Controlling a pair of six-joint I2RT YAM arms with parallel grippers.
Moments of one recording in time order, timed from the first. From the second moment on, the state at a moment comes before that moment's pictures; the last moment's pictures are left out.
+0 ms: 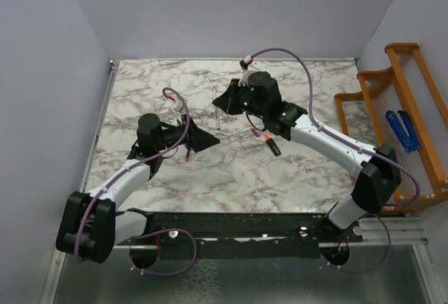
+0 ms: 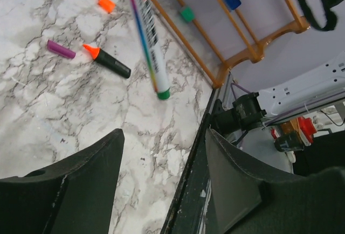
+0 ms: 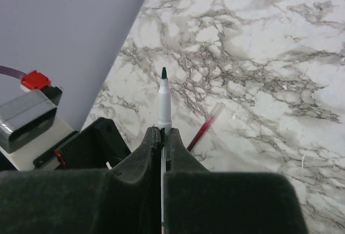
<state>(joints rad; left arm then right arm) -0.27 1.16 0.51 0.52 0.93 -0.68 0.77 1.59 1.37 -0.08 -0.01 0.57</state>
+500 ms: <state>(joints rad) -0.32 1.28 0.55 0.76 0.93 -0.82 0.77 1.56 1.32 -0.07 -0.06 0.60</state>
